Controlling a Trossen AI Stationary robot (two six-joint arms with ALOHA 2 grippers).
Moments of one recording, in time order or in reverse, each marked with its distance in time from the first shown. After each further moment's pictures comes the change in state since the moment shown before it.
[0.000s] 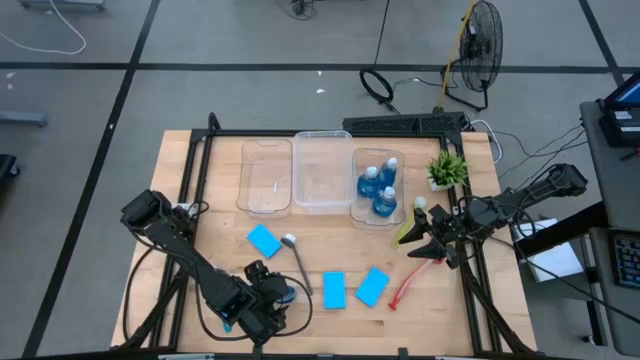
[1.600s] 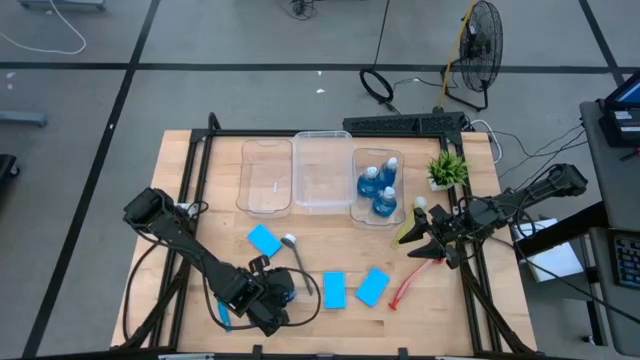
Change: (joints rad) left arm 0.064 -0.002 0.000 0.000 0.083 0.087; right arm 0.000 0.000 0.000 0.000 0.001 -0.011
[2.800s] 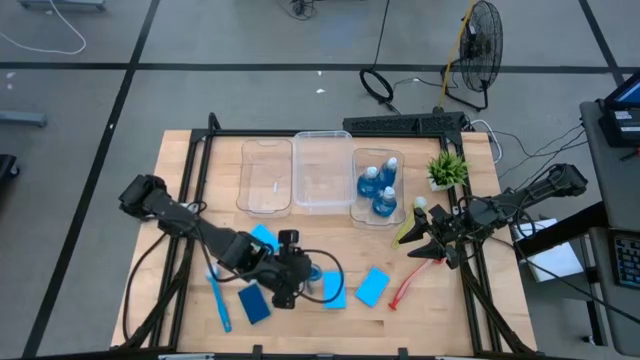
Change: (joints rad) left arm 0.174 -0.113 0.101 0.112 0.008 0.714; right arm 0.000 0.000 0.000 0.000 0.000 0.000
